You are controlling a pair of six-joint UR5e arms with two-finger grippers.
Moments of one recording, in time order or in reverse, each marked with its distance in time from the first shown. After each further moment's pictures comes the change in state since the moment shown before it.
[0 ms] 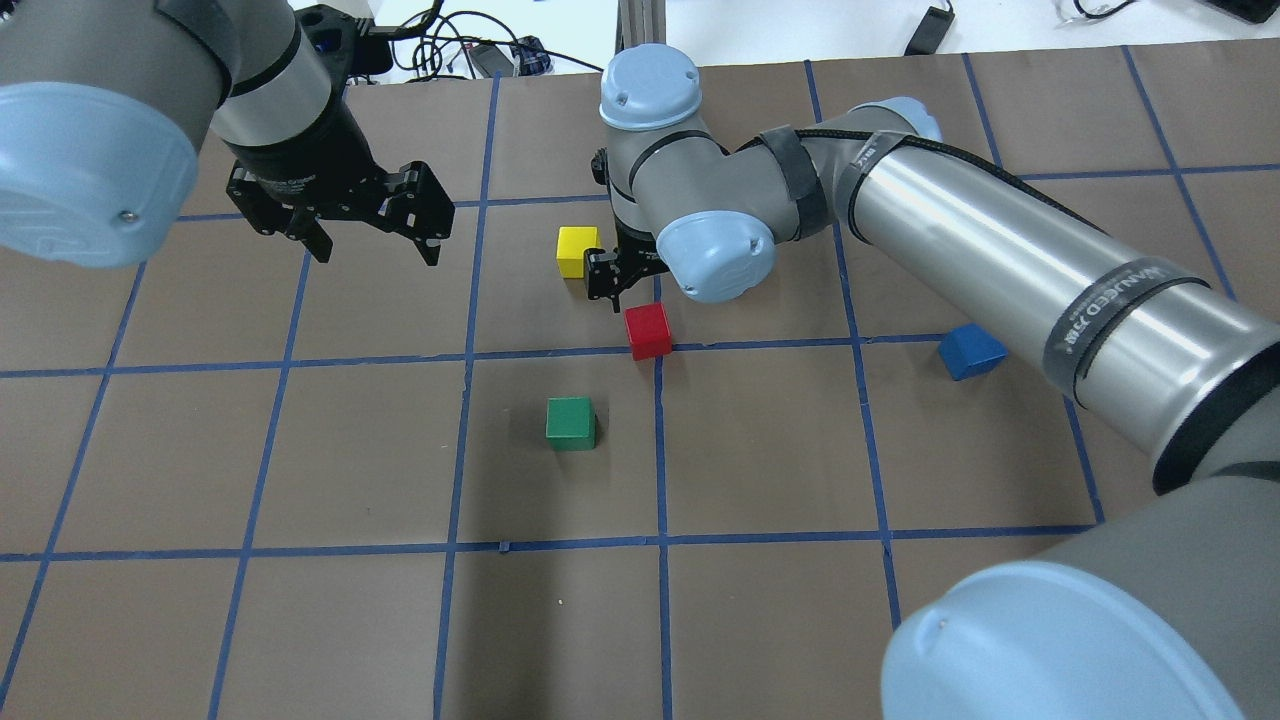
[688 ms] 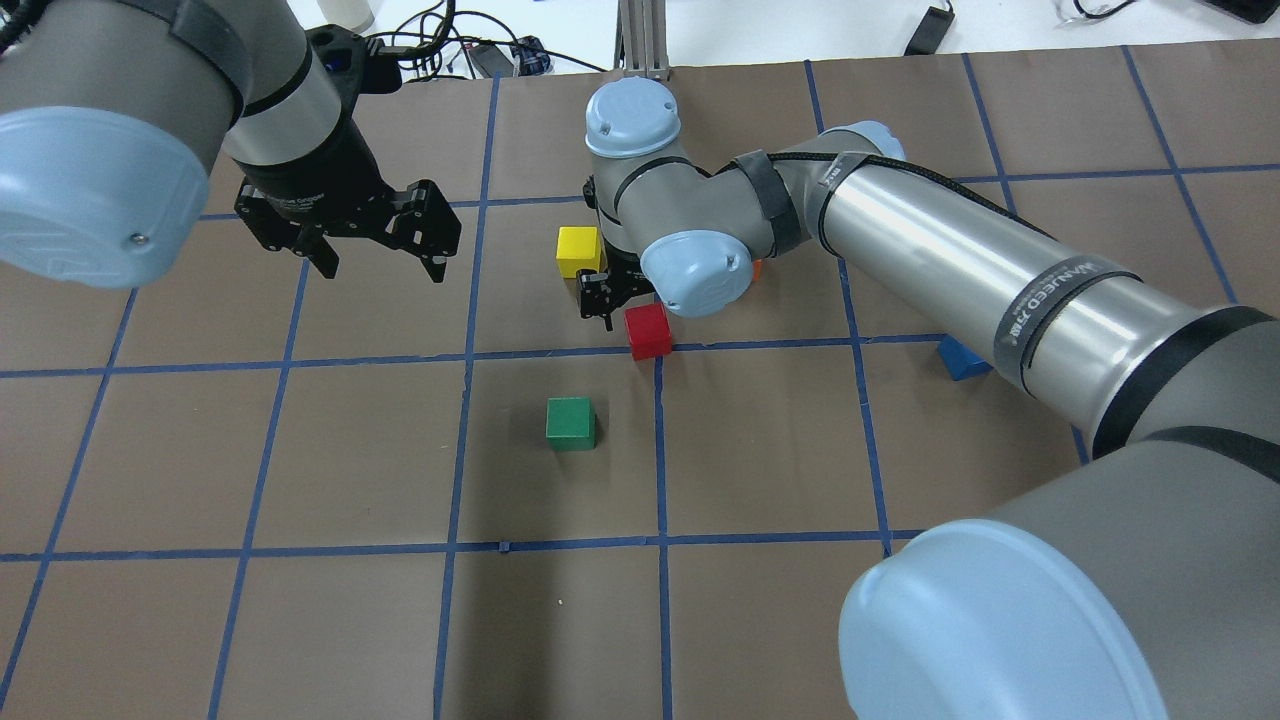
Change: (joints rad) left arm -0.007 0.009 -0.025 0.001 0.001 -0.002; right arm 0.013 0.058 -0.005 -0.015 0.001 0.034
